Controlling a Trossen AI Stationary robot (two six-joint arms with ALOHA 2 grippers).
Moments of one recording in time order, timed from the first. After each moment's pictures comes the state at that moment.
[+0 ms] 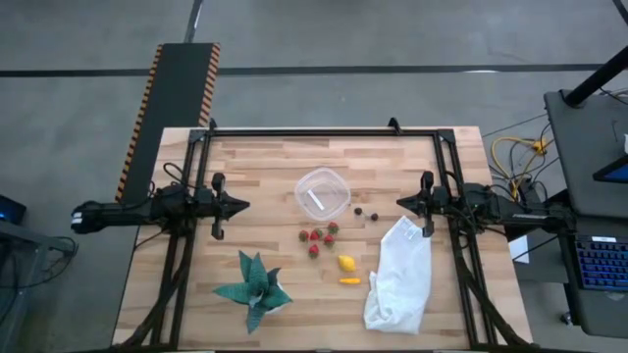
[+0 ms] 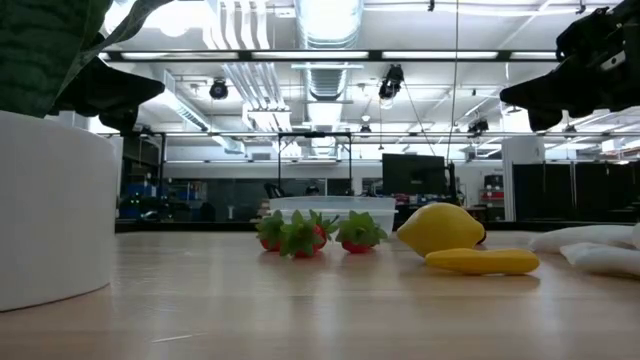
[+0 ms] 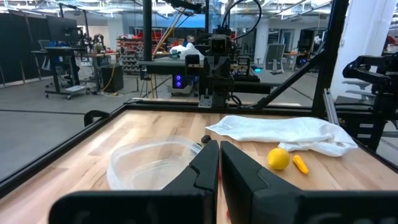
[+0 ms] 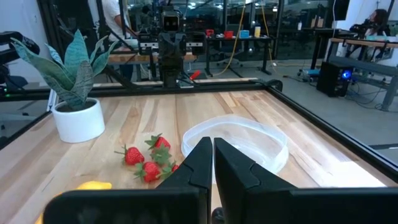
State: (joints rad) left arm 0.04 0.09 0.01 0.07 -0.03 -0.01; right arm -0.06 0.04 0.05 -0.06 0.03 0.01
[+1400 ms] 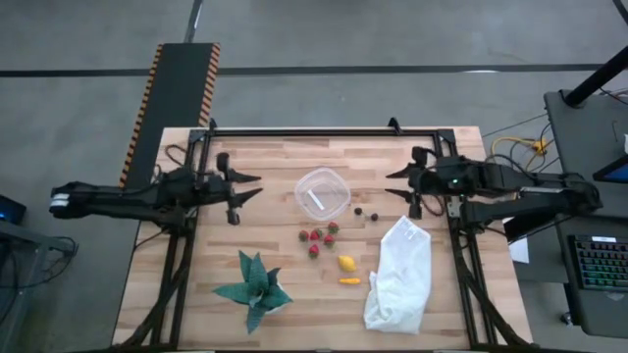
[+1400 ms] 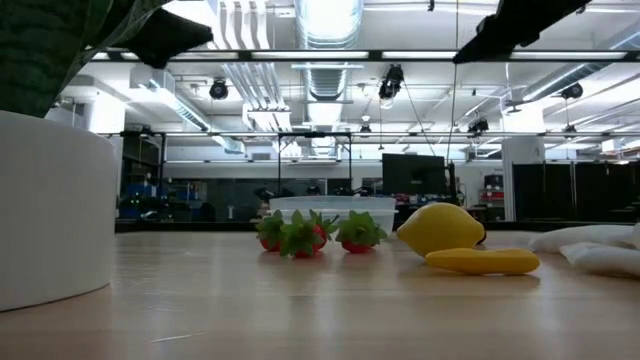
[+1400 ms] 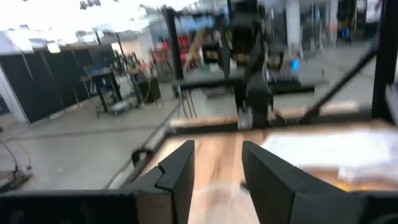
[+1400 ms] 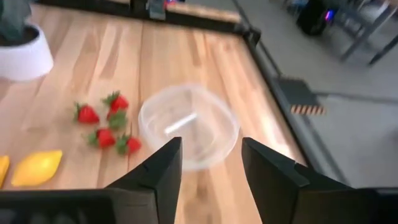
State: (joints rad) left arm 0.05 0.60 0.36 0.28 -0.16 0.20; right arm -0.06 0.78 0.76 -0.49 0.16 -0.16
